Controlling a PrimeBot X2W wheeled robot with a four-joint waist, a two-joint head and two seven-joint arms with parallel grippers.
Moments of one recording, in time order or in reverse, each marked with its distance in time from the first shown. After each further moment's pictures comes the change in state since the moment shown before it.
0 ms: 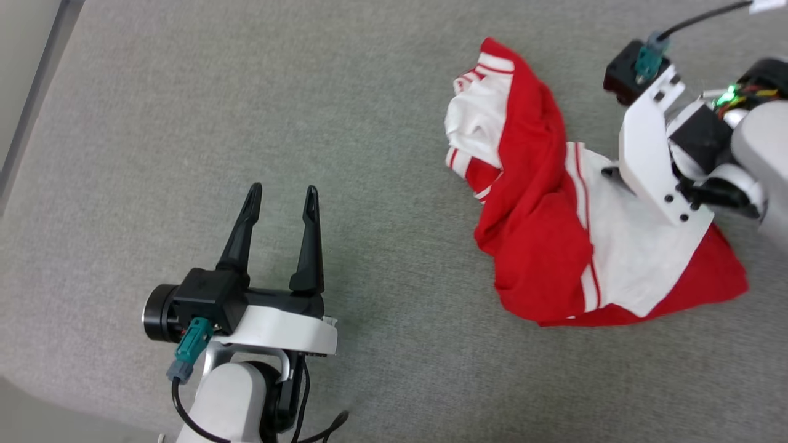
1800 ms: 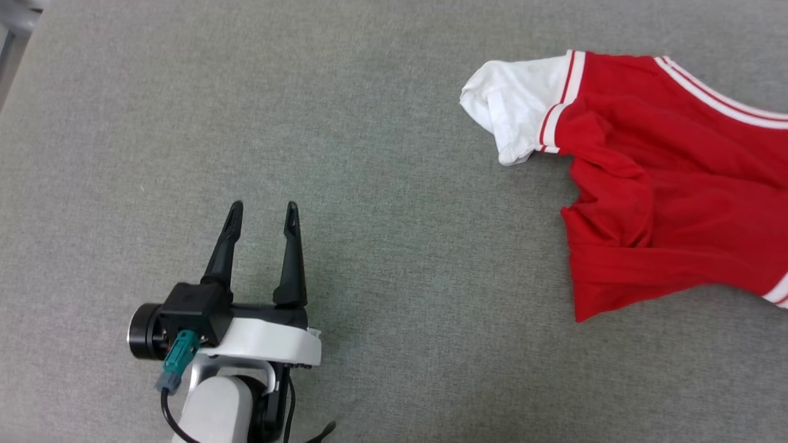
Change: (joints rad) left arm 0.043 0.000 0.047 0.007 0.014 0.000 0.000; right arm 0.588 -0.562 -0.667 -0.198 0.033 0.000 -0.038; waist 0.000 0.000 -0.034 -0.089
